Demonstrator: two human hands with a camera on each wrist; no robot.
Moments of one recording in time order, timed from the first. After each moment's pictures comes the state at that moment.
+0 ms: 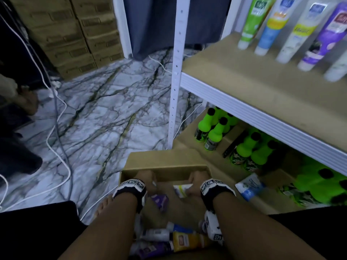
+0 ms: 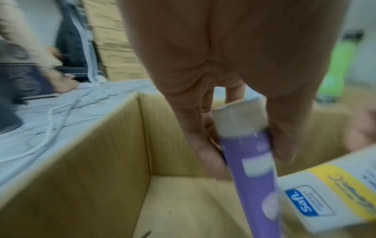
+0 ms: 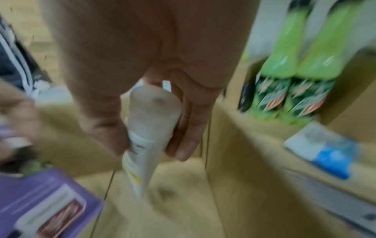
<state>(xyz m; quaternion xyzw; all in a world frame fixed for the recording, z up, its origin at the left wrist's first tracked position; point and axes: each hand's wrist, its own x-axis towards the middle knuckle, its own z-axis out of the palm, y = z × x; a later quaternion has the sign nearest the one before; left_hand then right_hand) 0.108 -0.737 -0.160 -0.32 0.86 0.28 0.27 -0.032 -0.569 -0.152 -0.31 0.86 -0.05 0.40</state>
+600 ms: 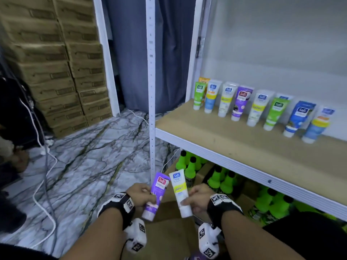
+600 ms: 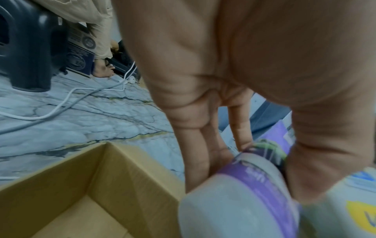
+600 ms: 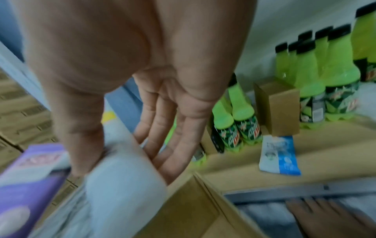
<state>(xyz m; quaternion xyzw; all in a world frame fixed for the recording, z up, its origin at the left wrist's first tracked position) 0.103 -0.702 -0.037 -0.35 0.73 0.58 0.03 -0.026 -0.495 -0.023 -0.13 0.82 -0.43 0.36</state>
